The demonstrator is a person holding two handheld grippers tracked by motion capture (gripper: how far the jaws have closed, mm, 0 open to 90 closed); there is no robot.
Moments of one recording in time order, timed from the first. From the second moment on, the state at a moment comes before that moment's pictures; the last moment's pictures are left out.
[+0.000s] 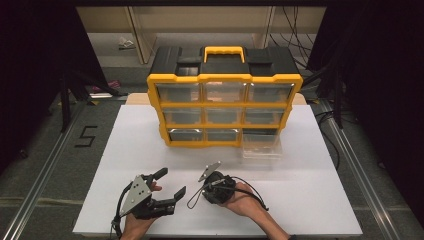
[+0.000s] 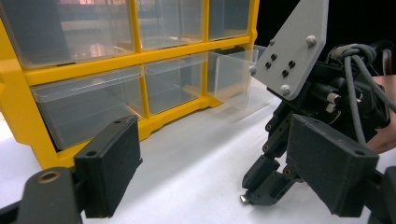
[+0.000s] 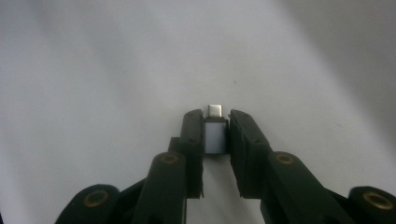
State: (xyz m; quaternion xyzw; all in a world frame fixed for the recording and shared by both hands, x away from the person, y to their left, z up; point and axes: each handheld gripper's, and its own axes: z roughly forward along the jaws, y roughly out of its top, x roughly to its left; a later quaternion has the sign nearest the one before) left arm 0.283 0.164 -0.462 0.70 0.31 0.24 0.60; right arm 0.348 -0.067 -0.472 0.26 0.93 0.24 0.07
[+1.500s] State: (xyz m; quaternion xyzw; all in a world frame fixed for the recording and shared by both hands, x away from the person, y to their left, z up) left arm 0.283 0.163 -0.462 0.70 0.31 0.24 0.60; right arm 0.355 -0.119 -0.401 0.28 0.88 0.35 0.14
